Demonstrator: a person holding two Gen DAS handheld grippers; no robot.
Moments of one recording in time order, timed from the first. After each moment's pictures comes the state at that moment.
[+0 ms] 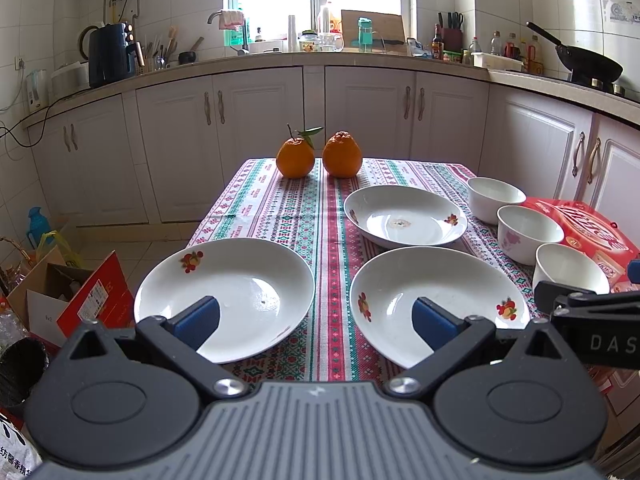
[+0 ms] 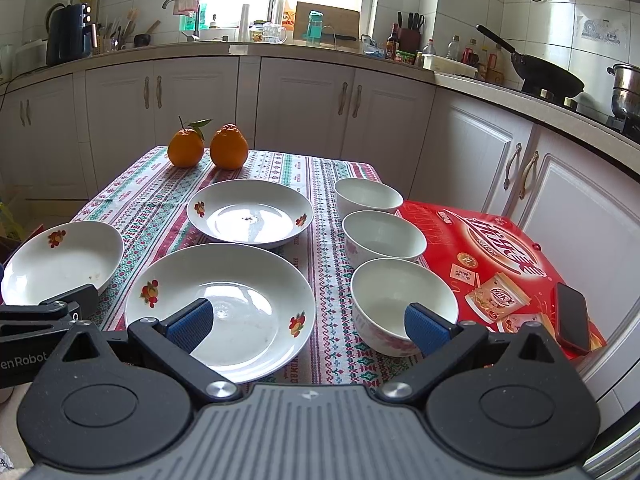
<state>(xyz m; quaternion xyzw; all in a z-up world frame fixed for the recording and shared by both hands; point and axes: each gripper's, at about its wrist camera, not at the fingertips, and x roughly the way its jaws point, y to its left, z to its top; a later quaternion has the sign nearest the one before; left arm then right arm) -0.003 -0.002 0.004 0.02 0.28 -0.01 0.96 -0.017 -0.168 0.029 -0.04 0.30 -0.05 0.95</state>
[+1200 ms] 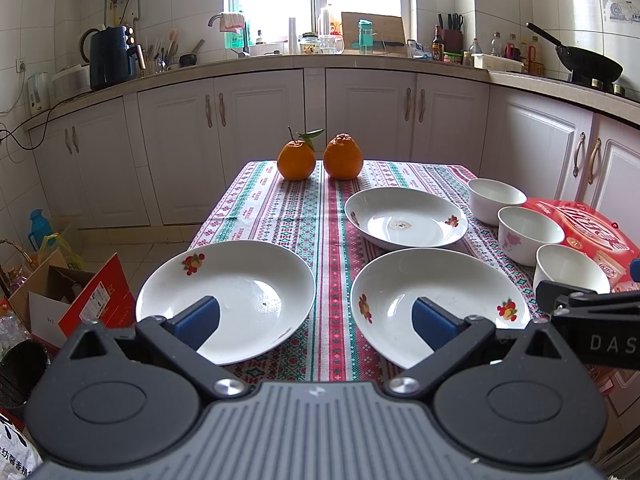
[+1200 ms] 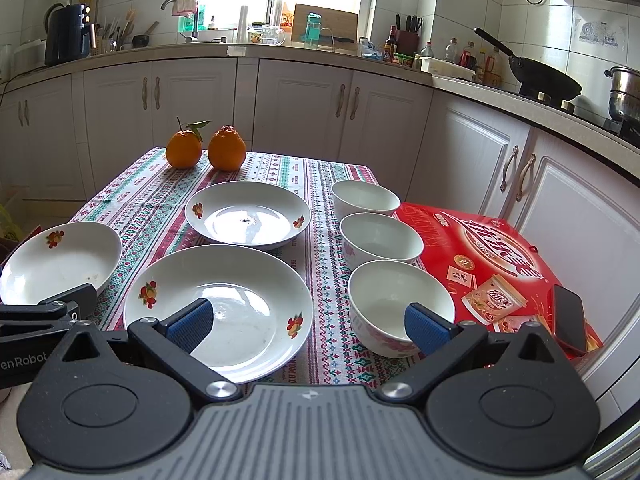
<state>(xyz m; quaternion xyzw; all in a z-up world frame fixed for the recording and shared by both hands) -0.004 -0.002 0.006 0.02 0.27 -0.01 0.96 -0.018 -0.168 0.029 -0.04 0.30 -0.05 0.95</state>
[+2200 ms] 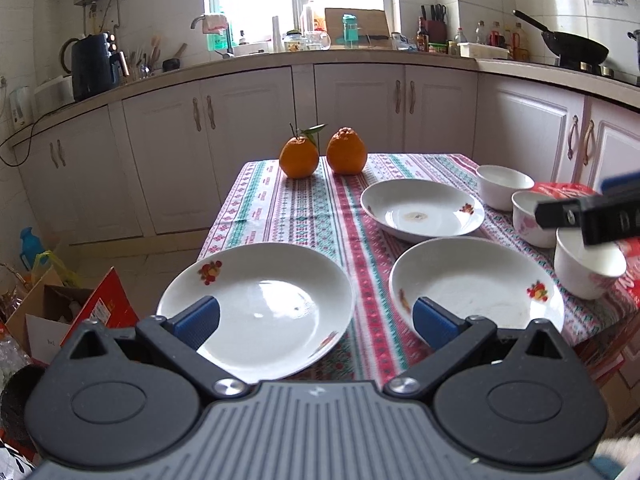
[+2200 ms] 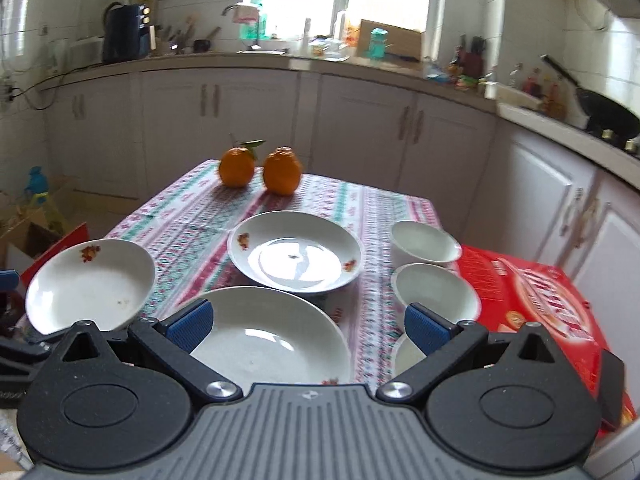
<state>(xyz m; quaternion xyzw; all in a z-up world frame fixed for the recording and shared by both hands) 0.010 0.043 -0.003 0.05 0.27 -0.04 0.96 0.034 -0.170 0.046 -0.06 0.29 0.06 0.95</state>
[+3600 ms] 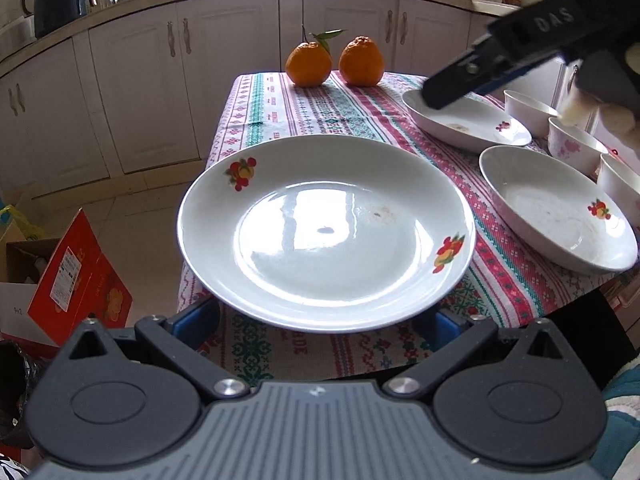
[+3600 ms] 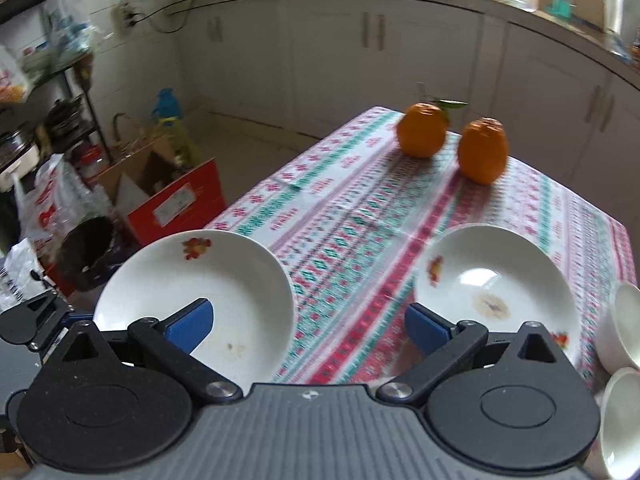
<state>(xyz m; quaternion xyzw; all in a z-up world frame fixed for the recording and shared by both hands) 0.061 0.126 -0.076 0.04 0.37 -0.10 0.92 0.178 -0.052 0.017 -0.10 0.40 0.29 0.87</state>
